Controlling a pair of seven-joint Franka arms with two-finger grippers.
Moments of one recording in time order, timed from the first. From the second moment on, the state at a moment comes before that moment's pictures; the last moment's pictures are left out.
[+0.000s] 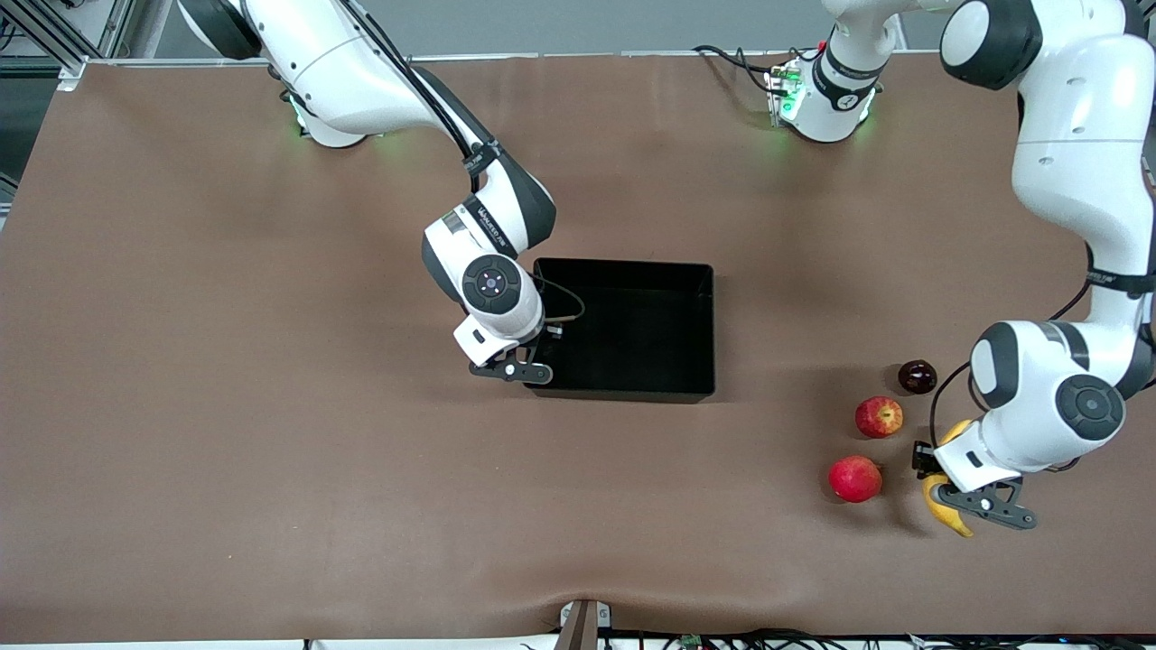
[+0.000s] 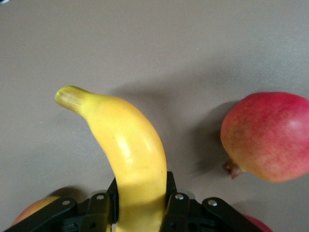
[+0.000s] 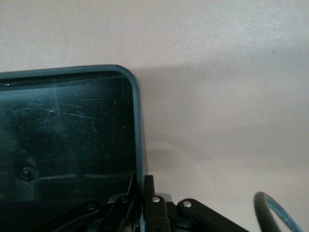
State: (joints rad) left arm 0.19 0.87 -0.19 -1.34 0.23 2.33 0.29; right arm 0.59 0.72 0.07 -1.46 0.08 2.08 0.73
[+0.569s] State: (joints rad) left arm 0.20 0.93 -0.19 -1.33 0.20 2.36 0.29; right arm 0.37 0.55 0.04 -1.42 0.07 1.76 0.57
